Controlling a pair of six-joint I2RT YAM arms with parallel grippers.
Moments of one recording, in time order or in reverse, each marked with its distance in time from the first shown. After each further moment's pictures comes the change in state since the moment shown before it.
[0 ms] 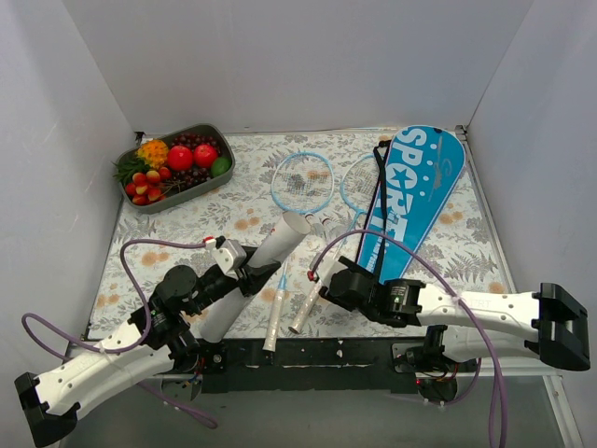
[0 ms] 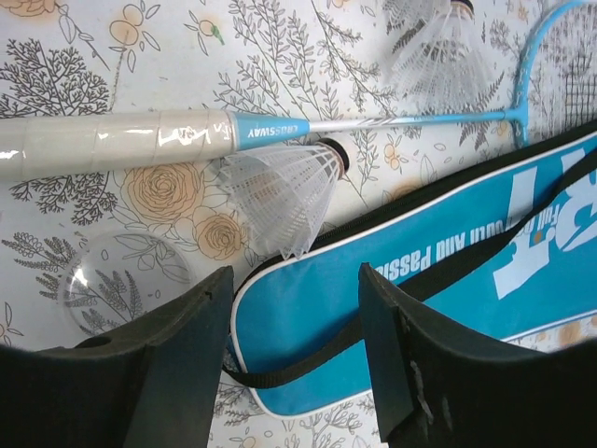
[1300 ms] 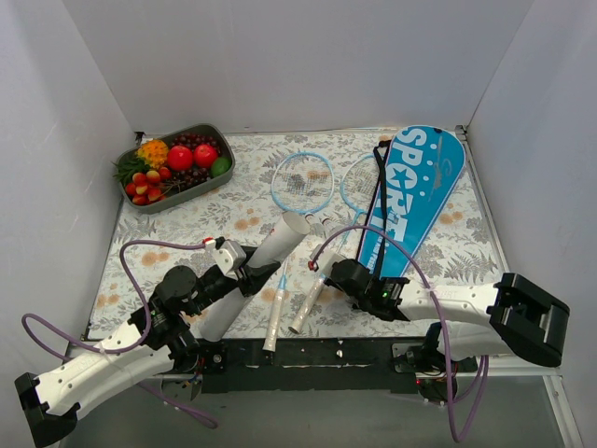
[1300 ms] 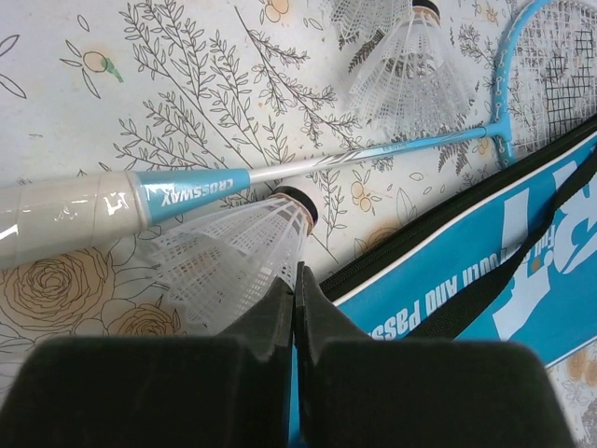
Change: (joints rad) left arm 0.000 -0.006 -0.004 0.006 0.000 0.011; right arm -0.167 0.171 -0.169 0.483 -0.015 -0.183
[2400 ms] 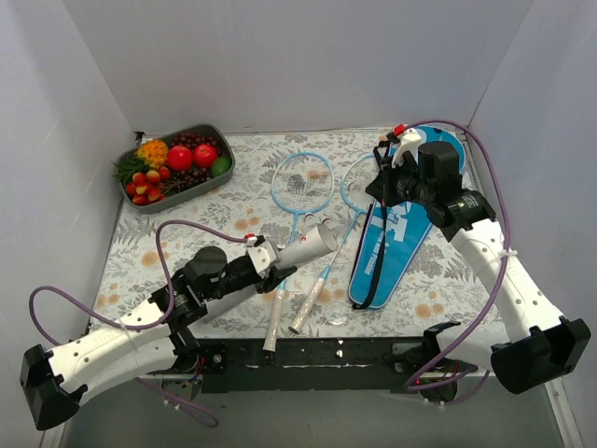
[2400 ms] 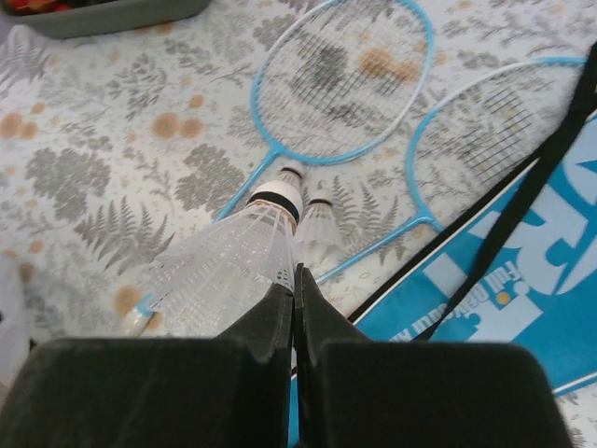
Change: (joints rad) left arm 0.000 0.259 0.088 -0.018 0.148 0.160; right arm -0.723 -0.081 0.749 -0.576 -0.750 0.342
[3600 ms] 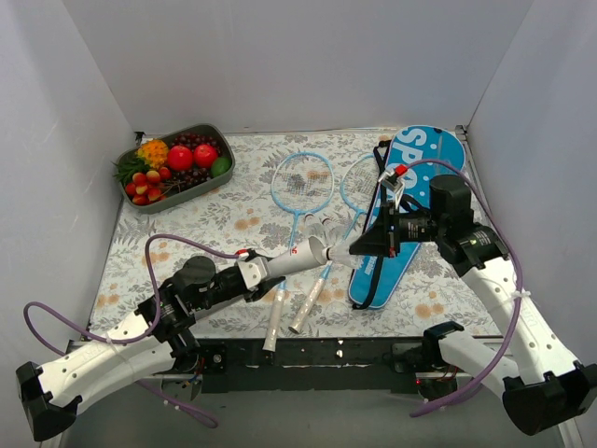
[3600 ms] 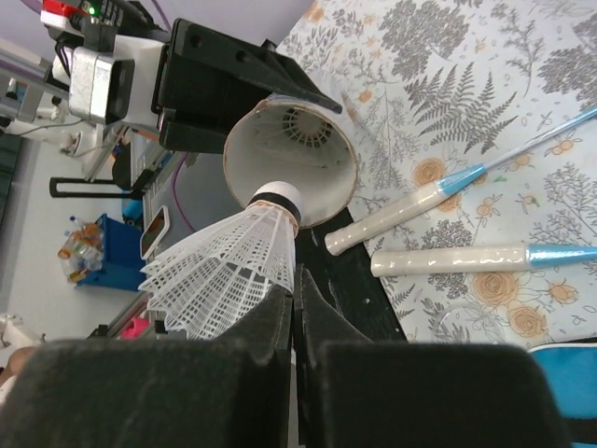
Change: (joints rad) left arm 0.000 -0.141 -0.030 -0.149 0.018 0.126; right arm -0.051 -0.242 -0.230 -0.016 -0.839 0.251
